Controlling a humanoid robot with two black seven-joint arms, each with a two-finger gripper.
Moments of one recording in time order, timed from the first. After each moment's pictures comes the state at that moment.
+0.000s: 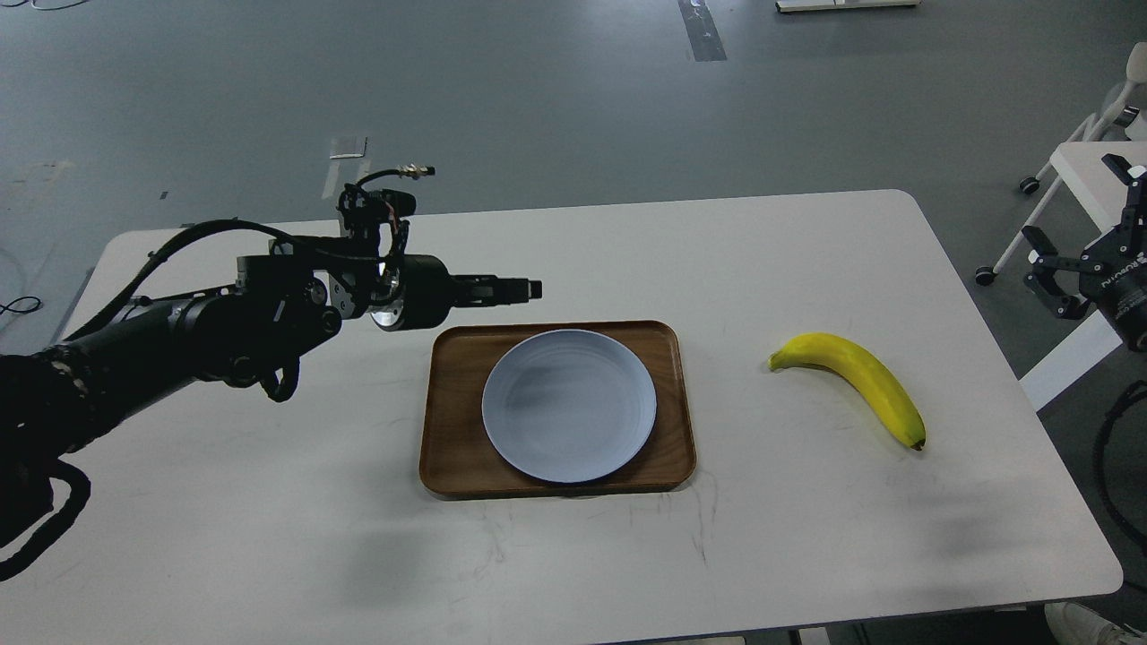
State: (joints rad) left arm -1.11 0.29 -0.07 -0.68 0.91 -0.35 -0.39; right arm 0.52 -0.83 0.57 0.80 0.08 0.49 0.49
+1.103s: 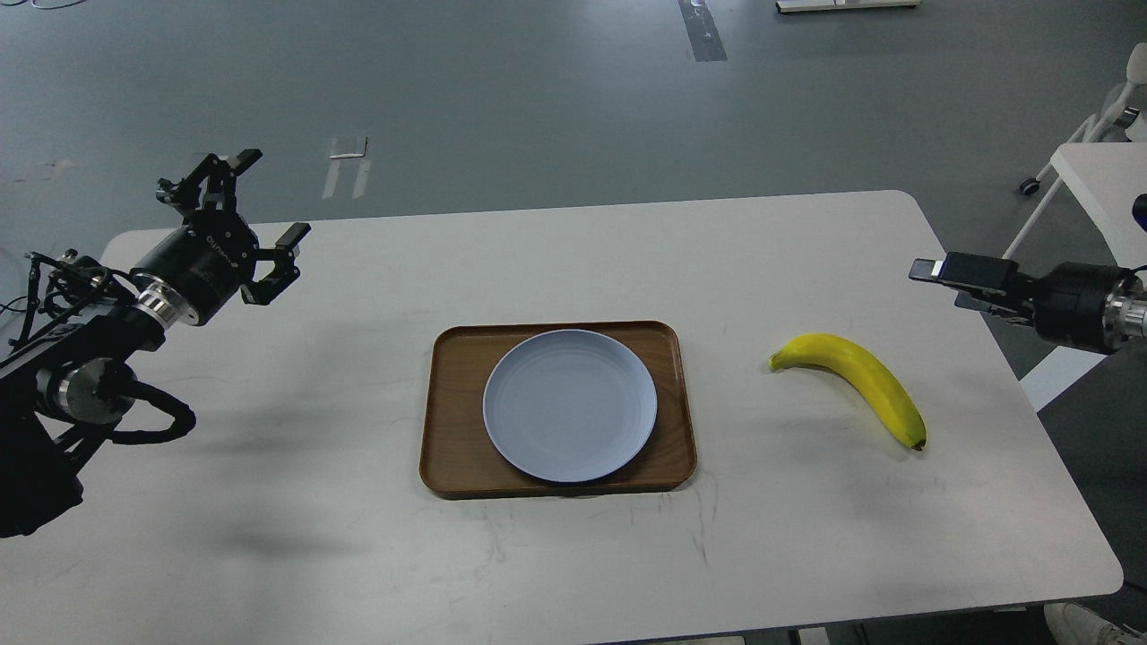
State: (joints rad) left arm -0.72 0.51 -0.55 -0.69 0.11 -0.49 -0.39; right arm 0.84 -0.89 0.31 0.88 -1.31 0.49 0.49
